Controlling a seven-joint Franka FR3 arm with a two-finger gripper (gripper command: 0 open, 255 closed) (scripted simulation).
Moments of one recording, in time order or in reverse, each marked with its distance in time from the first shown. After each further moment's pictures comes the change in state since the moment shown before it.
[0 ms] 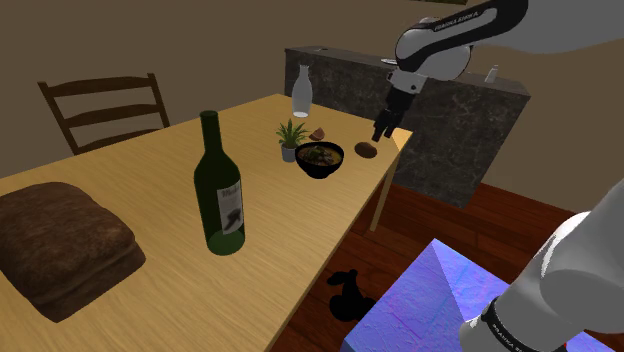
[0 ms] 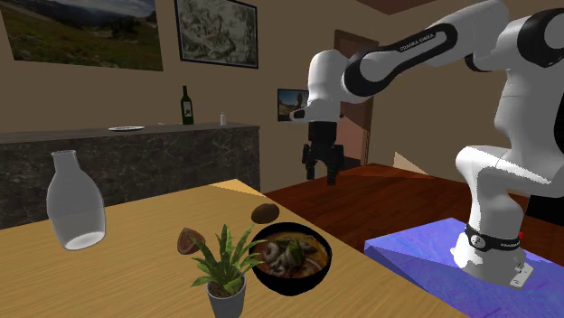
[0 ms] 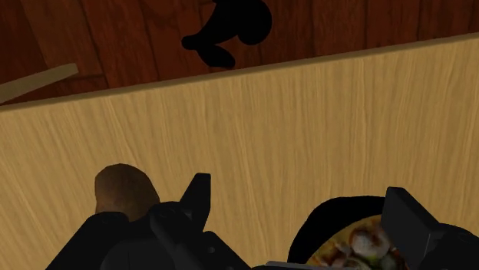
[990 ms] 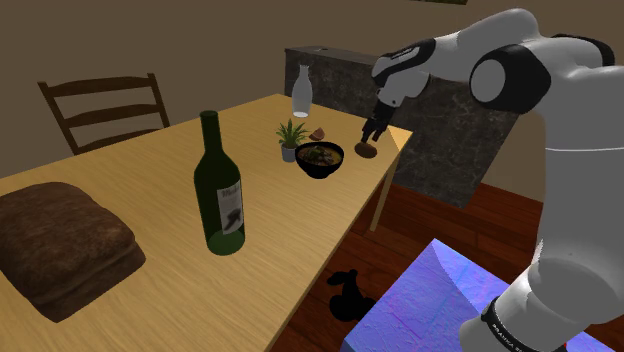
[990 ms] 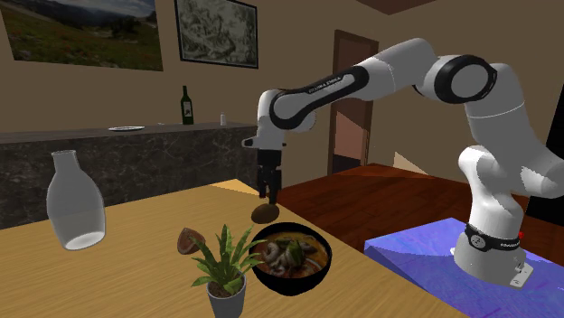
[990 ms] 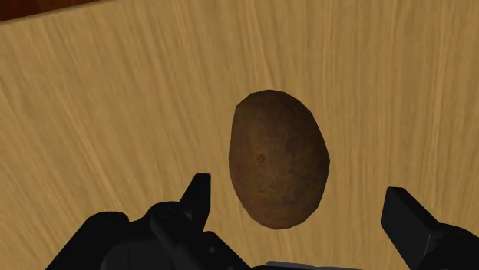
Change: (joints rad) arm -0.167 0.578 -0.025 0.527 0.265 -0.031 -0.215
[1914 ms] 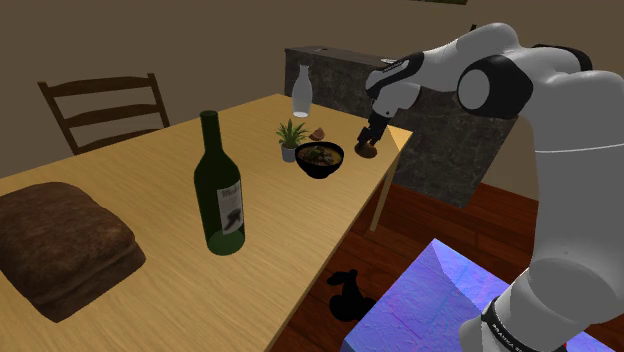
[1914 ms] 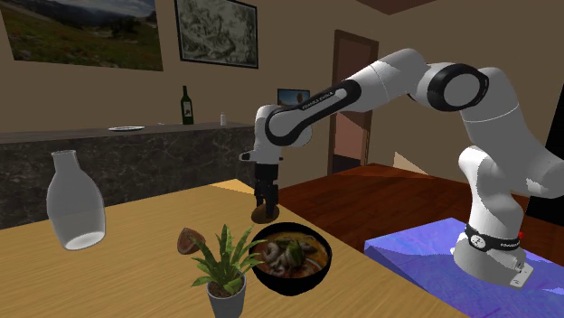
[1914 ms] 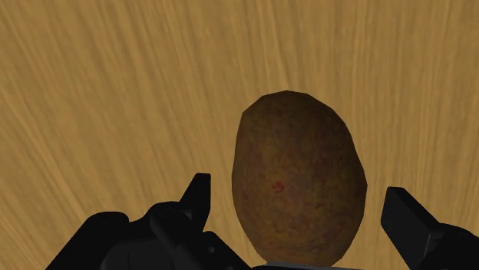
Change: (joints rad) arm -0.006 0.074 0.020 0.004 0.034 0.066 -0.019
